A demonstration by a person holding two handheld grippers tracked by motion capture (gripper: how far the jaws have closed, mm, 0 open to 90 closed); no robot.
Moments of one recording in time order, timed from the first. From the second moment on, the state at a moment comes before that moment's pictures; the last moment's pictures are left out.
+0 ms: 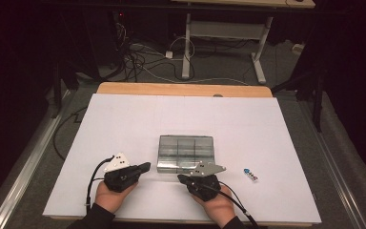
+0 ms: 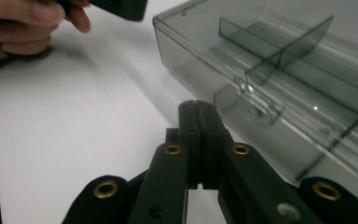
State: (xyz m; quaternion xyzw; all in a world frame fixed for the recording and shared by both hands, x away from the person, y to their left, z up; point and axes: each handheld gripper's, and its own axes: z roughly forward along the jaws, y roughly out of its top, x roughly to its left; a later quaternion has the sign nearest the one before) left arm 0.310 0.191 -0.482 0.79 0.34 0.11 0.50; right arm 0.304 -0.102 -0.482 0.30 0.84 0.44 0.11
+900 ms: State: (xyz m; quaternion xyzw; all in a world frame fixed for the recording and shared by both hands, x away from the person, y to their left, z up) left arm 0.307 0.187 -0.482 0.79 0.34 0.11 0.50; right arm 0.315 -0.114 -0.484 0.34 0.83 0.44 0.10
